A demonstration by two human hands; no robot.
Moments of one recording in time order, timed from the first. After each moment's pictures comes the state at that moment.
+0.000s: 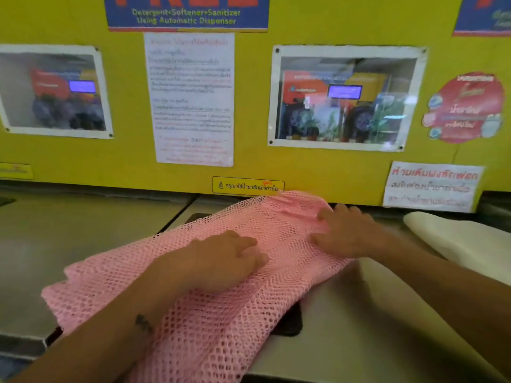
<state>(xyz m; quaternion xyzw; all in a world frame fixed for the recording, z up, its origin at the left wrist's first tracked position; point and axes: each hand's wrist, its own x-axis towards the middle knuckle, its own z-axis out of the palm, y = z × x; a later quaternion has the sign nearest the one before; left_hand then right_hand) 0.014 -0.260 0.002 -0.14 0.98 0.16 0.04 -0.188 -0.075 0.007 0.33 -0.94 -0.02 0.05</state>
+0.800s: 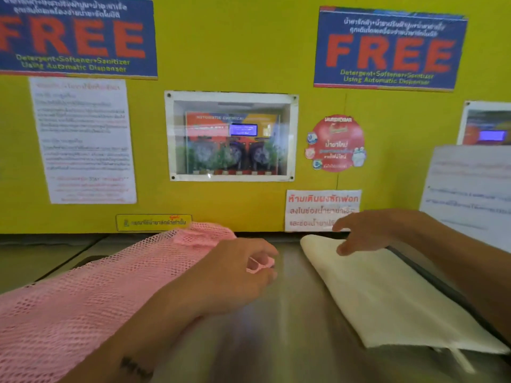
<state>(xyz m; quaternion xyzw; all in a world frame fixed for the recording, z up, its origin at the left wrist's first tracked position) -0.071 -0.058 0.050 0.01 0.94 0.30 -0.17 -0.243 0.144 0.107 0.23 -0.97 -0.10 -0.05</state>
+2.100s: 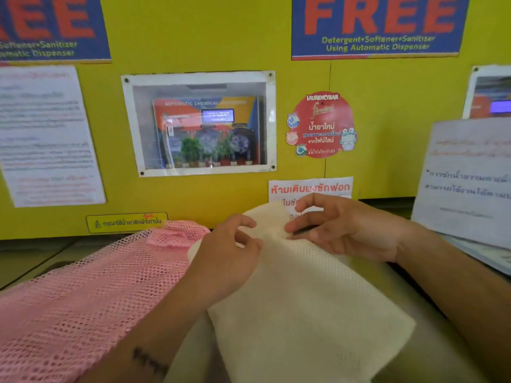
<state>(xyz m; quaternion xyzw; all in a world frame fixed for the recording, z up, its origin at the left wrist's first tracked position) -0.154 -0.028 0.037 -0.11 0.86 0.42 -0.27 -0.269 0.163 0.079 0.34 -0.61 0.63 -0.34</state>
